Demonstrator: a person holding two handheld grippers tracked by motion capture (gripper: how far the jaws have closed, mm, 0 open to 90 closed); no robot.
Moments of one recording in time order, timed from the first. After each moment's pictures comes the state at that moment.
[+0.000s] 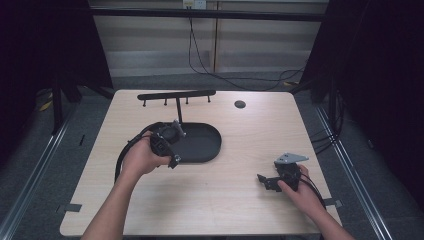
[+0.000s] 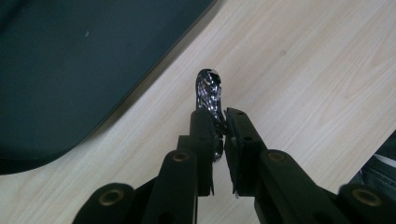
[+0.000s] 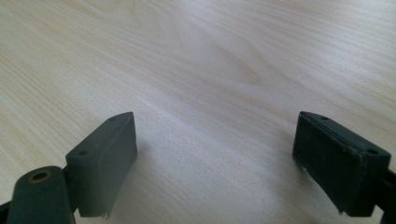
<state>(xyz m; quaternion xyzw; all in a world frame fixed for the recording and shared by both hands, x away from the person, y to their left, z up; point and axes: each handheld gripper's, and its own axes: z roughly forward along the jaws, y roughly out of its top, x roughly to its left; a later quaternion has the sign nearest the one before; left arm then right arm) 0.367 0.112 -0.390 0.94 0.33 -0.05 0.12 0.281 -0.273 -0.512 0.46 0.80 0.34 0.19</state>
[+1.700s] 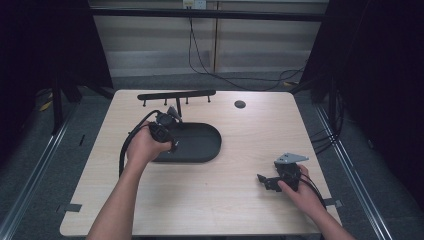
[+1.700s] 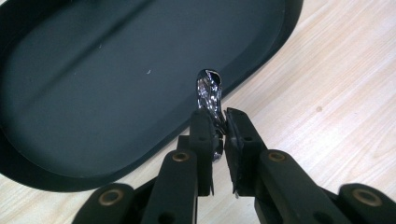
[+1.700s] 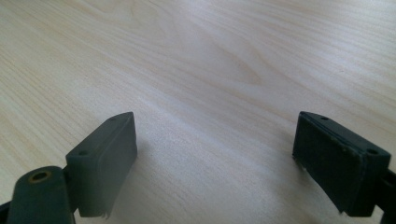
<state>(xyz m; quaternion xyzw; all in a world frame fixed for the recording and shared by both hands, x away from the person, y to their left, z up) 0.401 0.116 -0.388 0.91 0.39 -0.01 0.15 0.281 -0.273 -0.512 0.46 0.80 0.34 0.19</state>
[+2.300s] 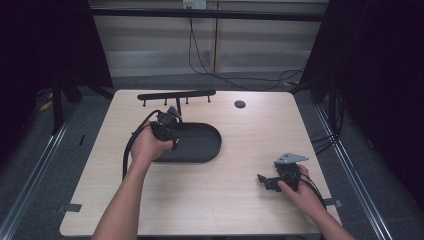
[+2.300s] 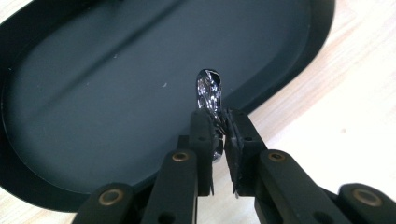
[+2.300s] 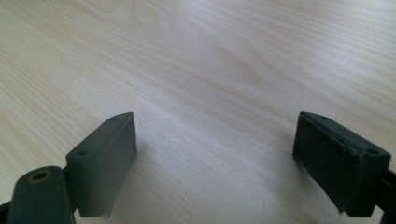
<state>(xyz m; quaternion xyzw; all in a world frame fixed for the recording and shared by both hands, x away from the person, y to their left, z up) 0.413 0.115 -0.403 0.90 0.41 0.01 0.16 0.281 -0.273 -0.512 0.46 0.80 0.34 0.19</state>
